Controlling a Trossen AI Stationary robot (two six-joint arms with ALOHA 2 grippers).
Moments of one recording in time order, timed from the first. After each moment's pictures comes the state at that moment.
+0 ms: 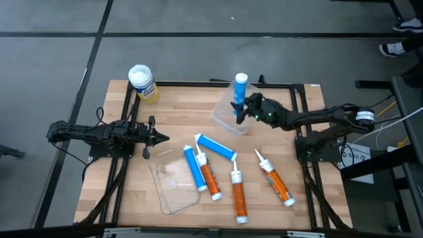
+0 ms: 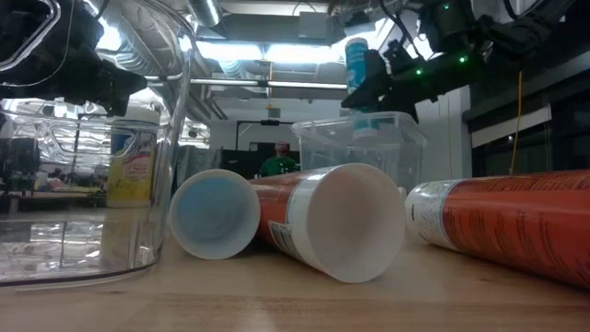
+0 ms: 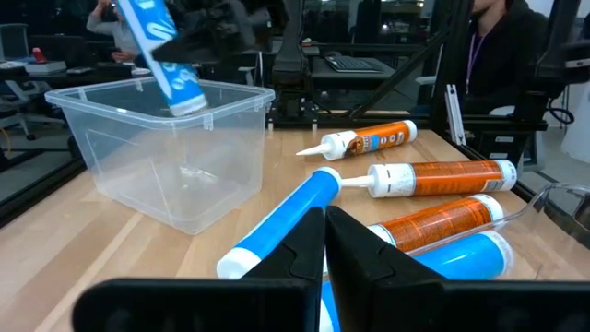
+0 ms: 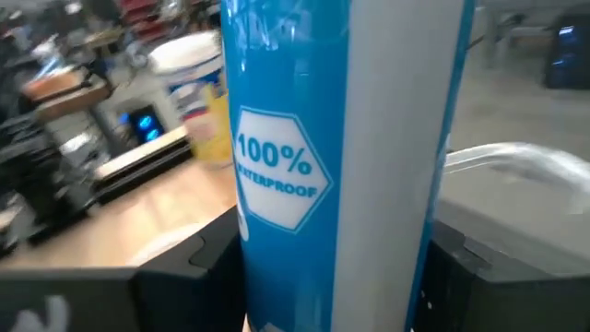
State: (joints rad) left arm -0.03 0.12 0.01 0.05 -0.03 -0.03; right arm -0.26 1.36 0.55 0.63 0.34 0.31
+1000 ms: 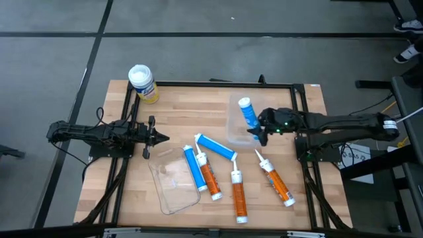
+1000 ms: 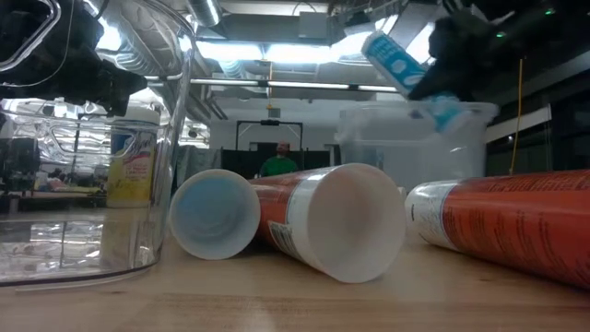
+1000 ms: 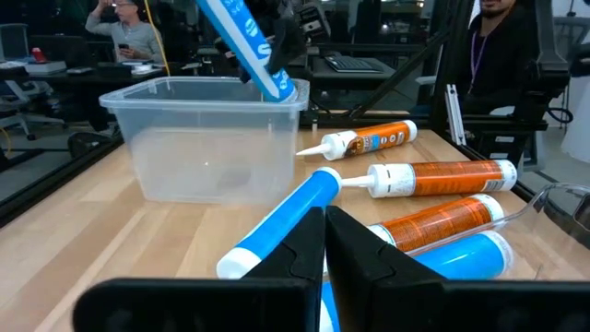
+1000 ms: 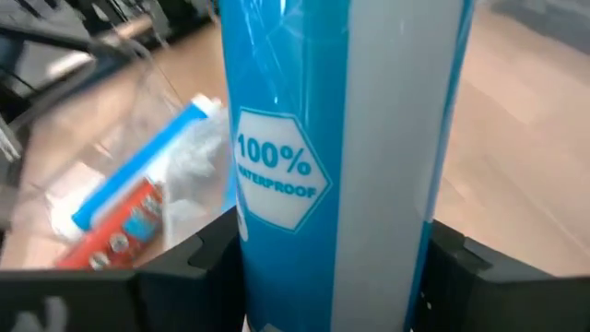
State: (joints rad) left arm -0.03 0.12 0.01 0.05 -0.03 -0.03; right arm -0.11 0.89 0.55 -0.22 0.09 0.42
